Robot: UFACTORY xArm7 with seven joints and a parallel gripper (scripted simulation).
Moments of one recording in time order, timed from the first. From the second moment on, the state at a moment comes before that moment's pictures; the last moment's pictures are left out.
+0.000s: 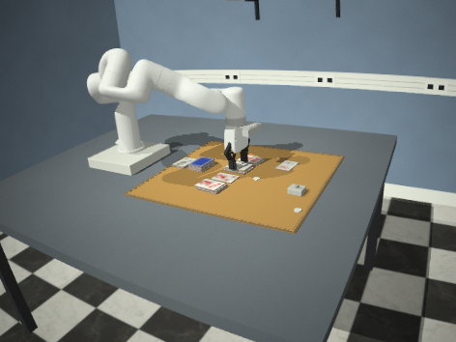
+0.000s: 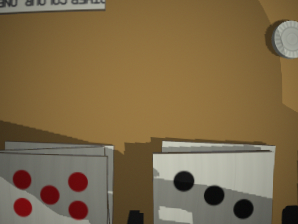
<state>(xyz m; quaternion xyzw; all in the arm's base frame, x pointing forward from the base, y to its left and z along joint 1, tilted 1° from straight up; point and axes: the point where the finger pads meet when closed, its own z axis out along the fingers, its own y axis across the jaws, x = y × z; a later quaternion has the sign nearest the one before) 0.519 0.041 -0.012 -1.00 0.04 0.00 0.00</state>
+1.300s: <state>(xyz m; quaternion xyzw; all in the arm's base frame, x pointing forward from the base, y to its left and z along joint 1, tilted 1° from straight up) 0.520 0.040 0.084 -1.00 0.04 0.00 0.00</state>
